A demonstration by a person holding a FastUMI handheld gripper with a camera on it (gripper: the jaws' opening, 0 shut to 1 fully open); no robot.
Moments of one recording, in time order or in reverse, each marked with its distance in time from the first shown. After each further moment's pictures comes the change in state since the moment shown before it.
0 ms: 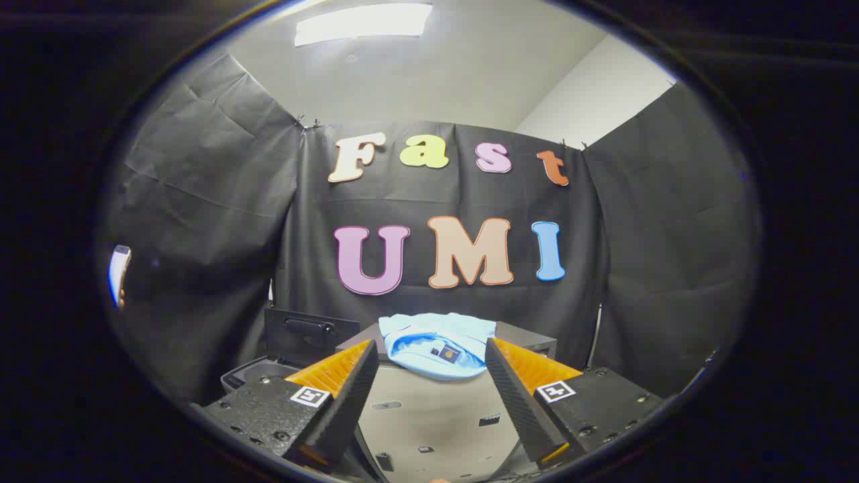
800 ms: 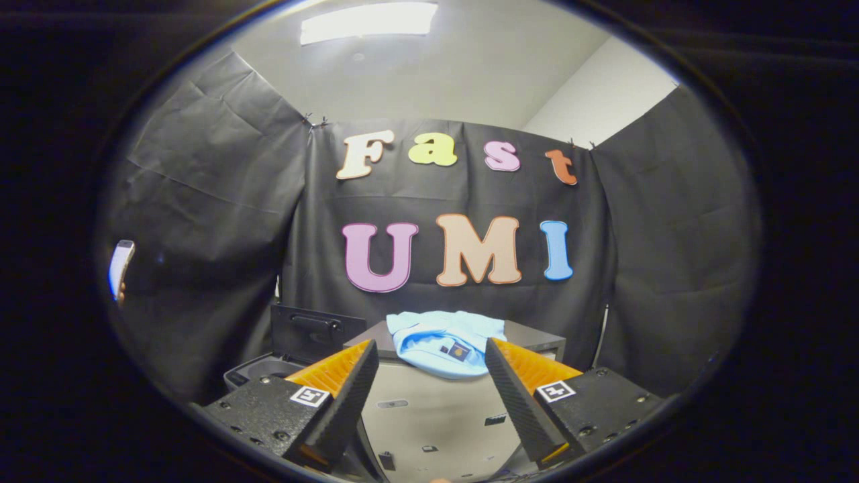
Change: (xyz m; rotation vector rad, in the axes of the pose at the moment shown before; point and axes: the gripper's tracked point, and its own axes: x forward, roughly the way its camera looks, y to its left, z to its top) arm 0.001 0.010 -0.002 -0.011 0.001 0.029
